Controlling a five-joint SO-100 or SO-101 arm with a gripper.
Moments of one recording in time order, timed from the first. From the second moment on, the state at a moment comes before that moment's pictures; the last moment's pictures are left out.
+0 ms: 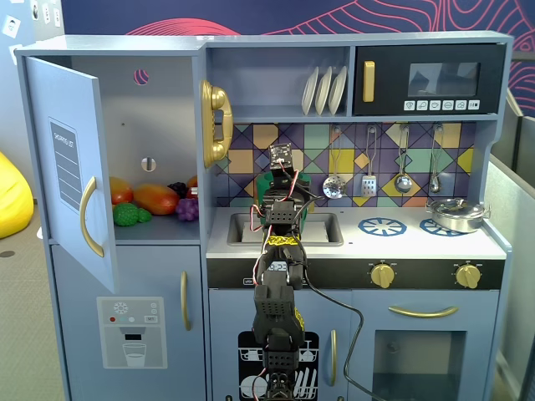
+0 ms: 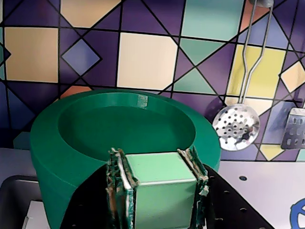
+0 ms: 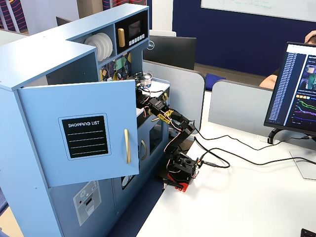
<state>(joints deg) 4.3 122.0 99.8 16.4 -100.3</state>
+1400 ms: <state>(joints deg) 34.9 111.3 117.7 -12.8 -98.9</state>
